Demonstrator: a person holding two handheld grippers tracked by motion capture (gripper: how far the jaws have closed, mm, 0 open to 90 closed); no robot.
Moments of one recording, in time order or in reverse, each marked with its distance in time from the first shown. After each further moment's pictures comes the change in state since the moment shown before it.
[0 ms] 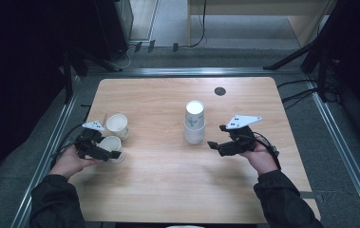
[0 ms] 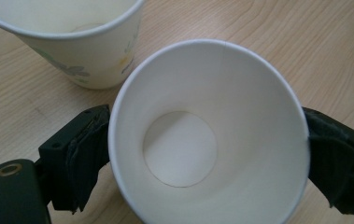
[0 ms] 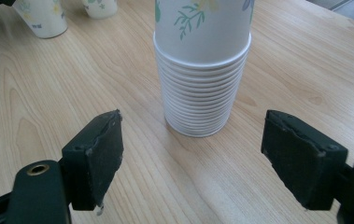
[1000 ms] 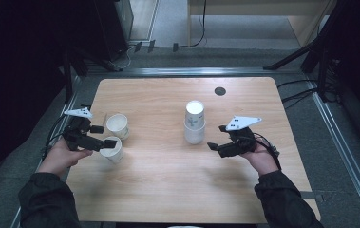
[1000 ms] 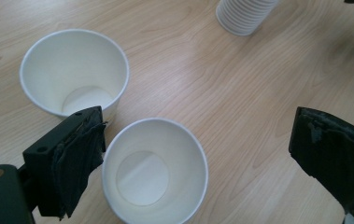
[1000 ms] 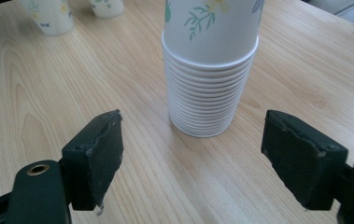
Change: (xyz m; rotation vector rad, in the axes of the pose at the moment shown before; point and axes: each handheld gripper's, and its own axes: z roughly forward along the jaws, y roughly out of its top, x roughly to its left) left arm -0.019 0.031 -0.054 -0.139 -0.074 -0.035; right arm 0.002 -0.001 -0.002 -0.004 0.012 -0.028
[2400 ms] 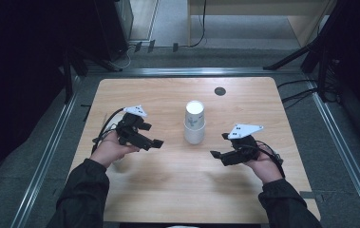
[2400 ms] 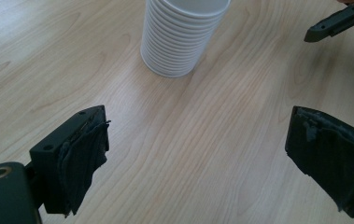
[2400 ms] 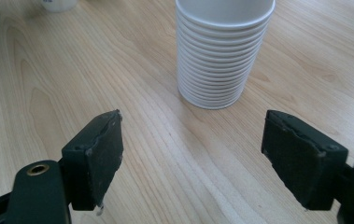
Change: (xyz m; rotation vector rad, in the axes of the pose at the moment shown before) left arm -0.070 0.059 0.099 0.040 -0.086 0.160; right arm 0.011 -0.017 -0.008 0.043 -0.008 -0.001
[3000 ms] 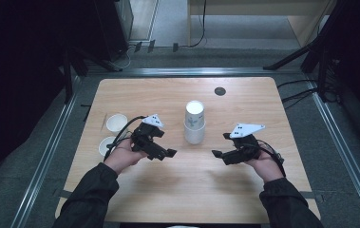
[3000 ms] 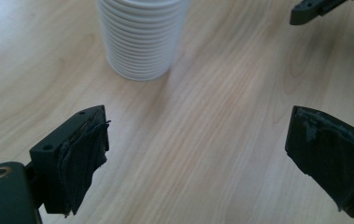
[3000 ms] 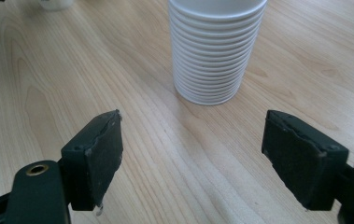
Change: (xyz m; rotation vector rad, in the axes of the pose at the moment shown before) left arm -0.032 0.002 0.036 0.055 -0.028 0.079; right arm -0.007 -0.005 0.002 0.004 0.014 0.015
